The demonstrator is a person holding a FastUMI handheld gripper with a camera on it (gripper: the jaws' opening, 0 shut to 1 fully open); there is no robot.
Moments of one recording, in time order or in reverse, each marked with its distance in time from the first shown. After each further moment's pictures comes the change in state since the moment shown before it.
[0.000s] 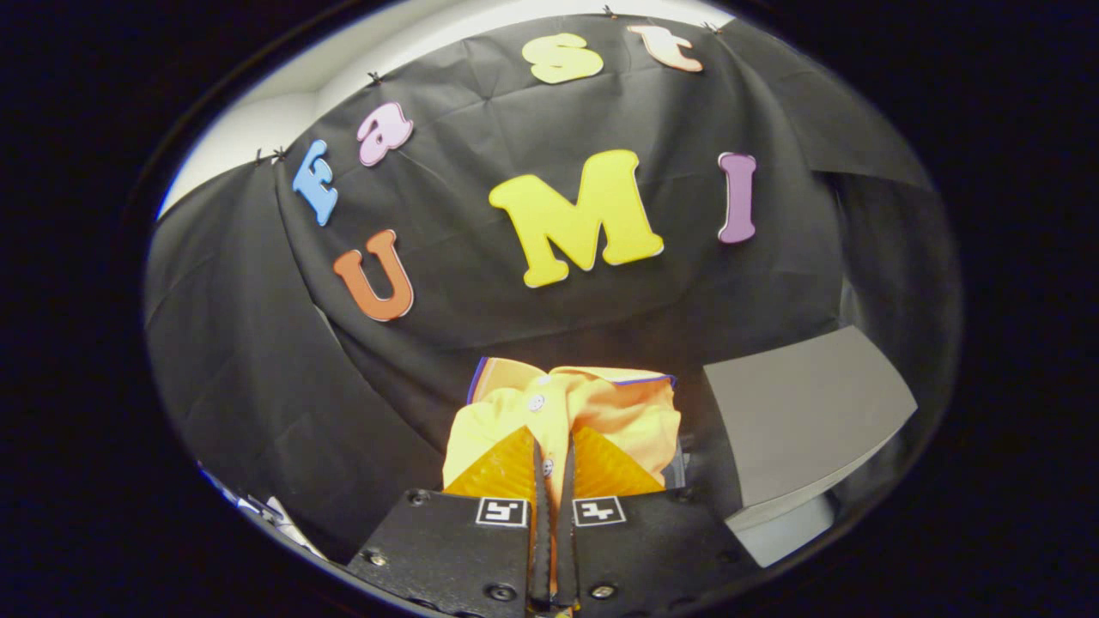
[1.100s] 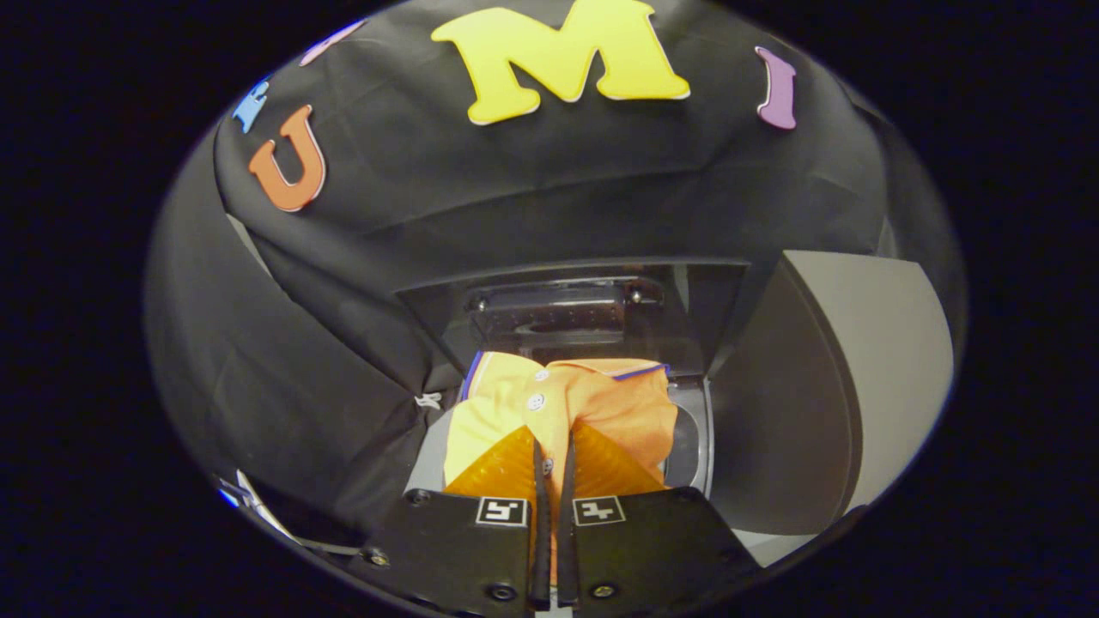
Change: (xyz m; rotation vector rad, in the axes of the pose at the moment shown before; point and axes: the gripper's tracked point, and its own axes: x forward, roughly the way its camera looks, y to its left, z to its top) arm 0.223 -0.057 -0.130 -0.028 0.401 -0.133
